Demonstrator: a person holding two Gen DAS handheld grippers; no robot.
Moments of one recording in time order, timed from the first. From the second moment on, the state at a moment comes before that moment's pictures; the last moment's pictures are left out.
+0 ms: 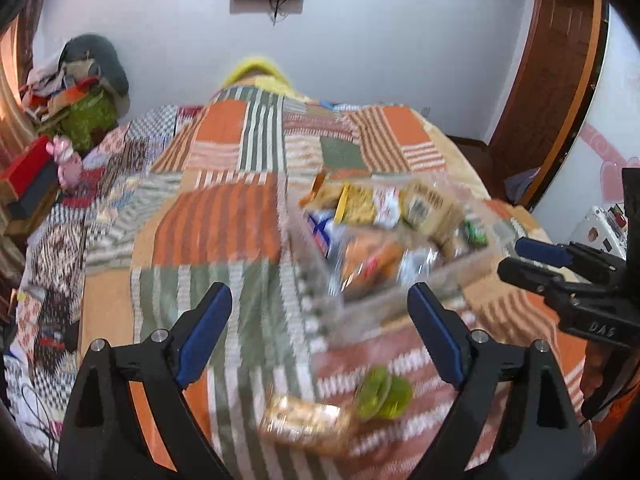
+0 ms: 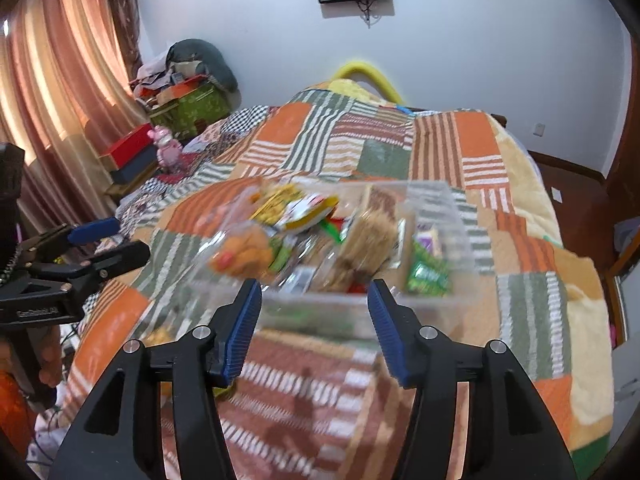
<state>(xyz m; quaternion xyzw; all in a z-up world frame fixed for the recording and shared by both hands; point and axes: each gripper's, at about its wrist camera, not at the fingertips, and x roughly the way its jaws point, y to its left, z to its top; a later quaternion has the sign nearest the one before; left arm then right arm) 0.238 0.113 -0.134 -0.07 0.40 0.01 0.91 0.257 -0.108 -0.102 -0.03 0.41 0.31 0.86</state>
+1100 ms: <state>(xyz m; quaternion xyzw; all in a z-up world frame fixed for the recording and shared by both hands) 0.178 0.117 -0.233 -0.07 0.50 -0.03 0.86 0.220 -0.040 -0.187 -0.04 0.53 0.35 0.77</state>
